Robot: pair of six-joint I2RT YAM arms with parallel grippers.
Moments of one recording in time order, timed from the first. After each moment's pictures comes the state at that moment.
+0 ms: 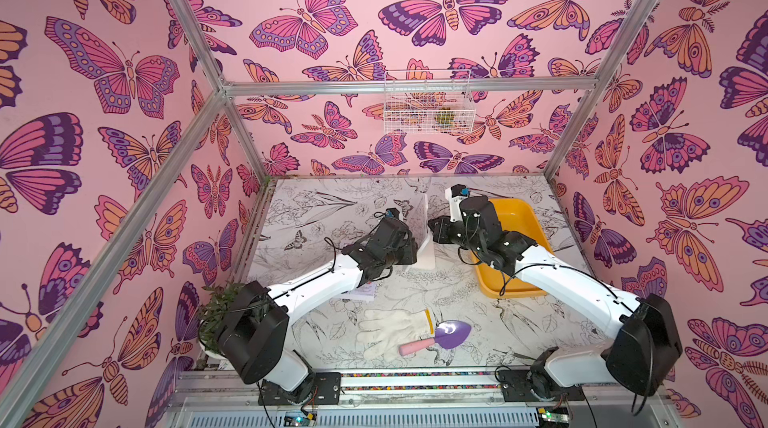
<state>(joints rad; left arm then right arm) -0.74 1.52 1.04 -0.25 -0.06 -0.63 0.64 1.40 1.10 -0.22 -0.05 0.60</state>
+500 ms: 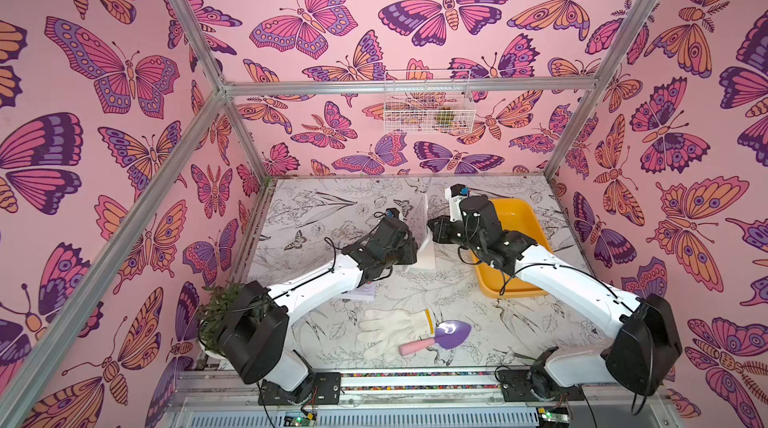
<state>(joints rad) -0.74 1.52 1.04 -0.25 -0.06 -0.63 0.64 1.41 1.10 -0.22 -0.06 0.60</state>
